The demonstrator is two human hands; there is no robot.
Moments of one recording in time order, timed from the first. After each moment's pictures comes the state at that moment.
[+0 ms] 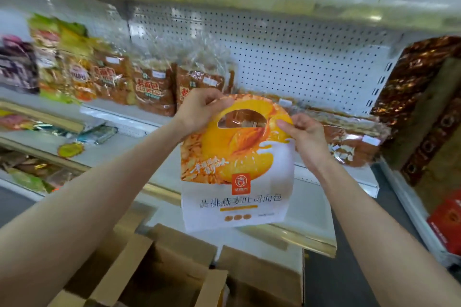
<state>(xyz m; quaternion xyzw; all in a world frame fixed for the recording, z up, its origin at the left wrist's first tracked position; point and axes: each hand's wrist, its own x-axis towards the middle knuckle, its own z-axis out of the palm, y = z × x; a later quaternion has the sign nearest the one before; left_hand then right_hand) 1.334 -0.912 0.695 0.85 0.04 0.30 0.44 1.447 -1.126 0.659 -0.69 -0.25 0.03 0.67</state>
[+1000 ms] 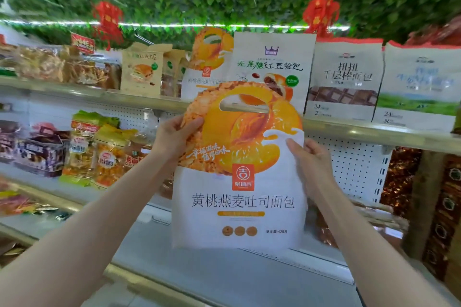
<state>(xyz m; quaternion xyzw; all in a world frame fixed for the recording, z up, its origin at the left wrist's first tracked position) 1.243 -0.803 0.826 0.63 0.03 0.43 0.64 1.377 -1.030 0.811 -0.59 -0.23 -0.06 0.77</state>
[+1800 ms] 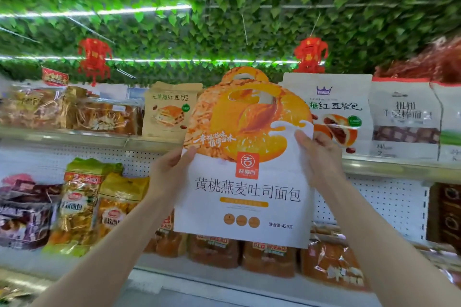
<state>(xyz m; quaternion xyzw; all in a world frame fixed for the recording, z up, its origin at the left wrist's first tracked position) 1.229 -0.551 0.846 0.61 -0.02 0.44 0.65 1.345 -0.786 0.896 -0.51 -0.24 -0.16 0.81</state>
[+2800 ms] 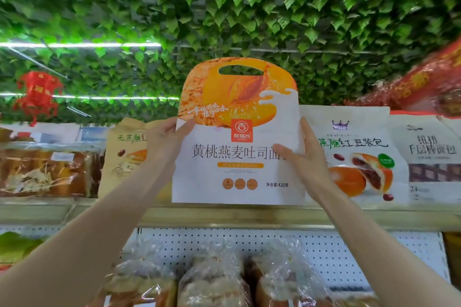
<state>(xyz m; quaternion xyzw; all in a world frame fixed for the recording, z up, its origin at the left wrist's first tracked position) 1.395 -0.430 0.998 0.56 -0.15 0.48 0.66 1.455 -0.679 0.969 -0.62 -0.32 -0.37 0.61</state>
